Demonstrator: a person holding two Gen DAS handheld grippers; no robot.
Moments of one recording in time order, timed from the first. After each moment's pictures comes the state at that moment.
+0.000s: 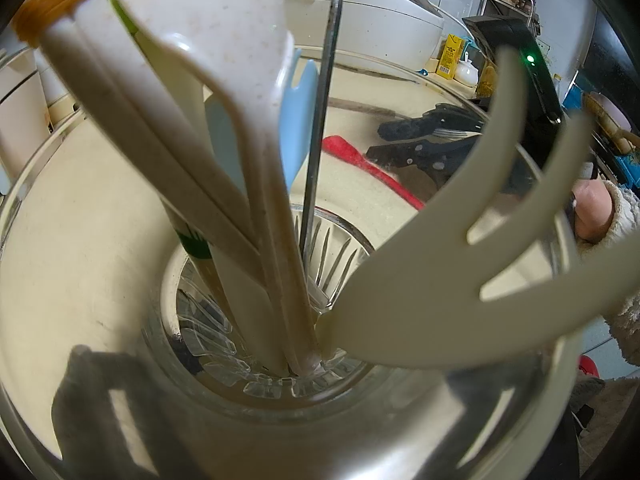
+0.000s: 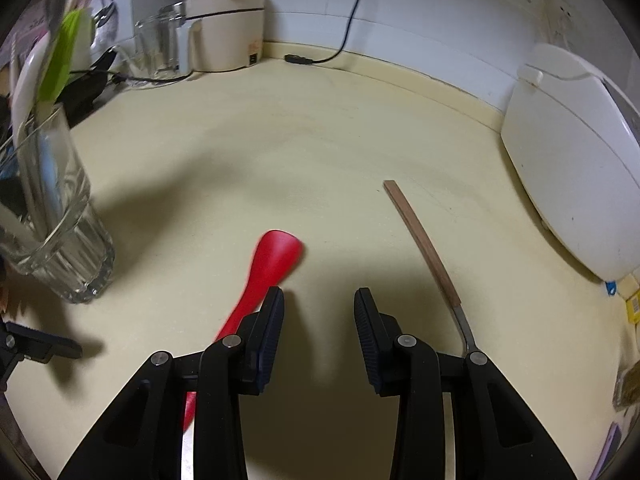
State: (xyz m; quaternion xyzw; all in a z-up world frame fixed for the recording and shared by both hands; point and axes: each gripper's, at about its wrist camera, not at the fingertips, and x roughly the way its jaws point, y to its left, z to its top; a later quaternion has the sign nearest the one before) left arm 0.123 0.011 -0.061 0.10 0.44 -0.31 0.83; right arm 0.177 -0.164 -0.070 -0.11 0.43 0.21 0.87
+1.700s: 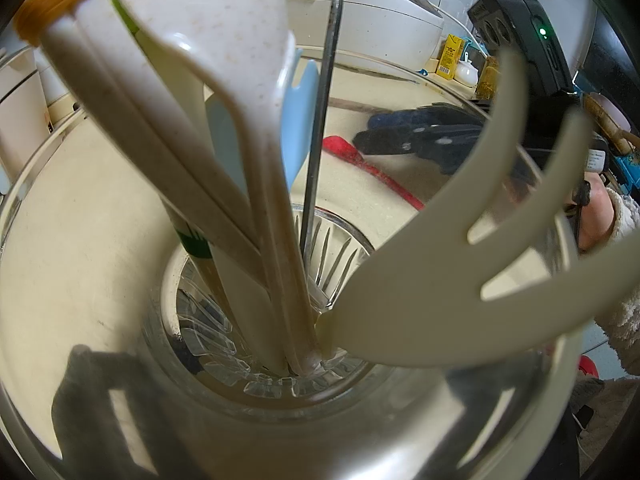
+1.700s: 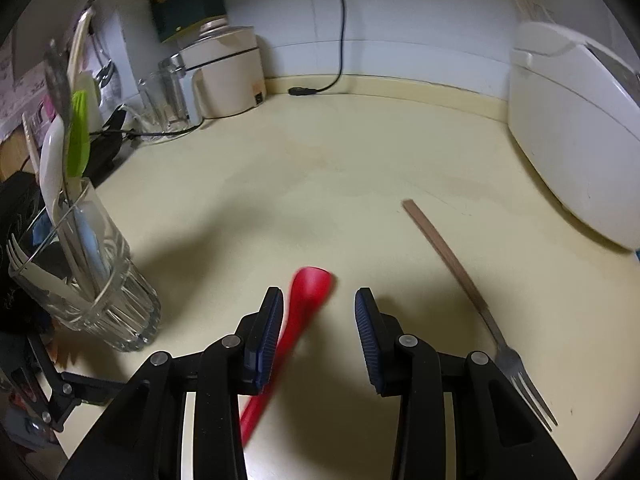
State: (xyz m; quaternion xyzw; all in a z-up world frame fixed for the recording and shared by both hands) left arm 0.122 0.010 -0.061 0.10 0.44 -0.31 0.83; right arm 0.176 -0.159 -0.058 -0.02 0.40 0.25 0.88
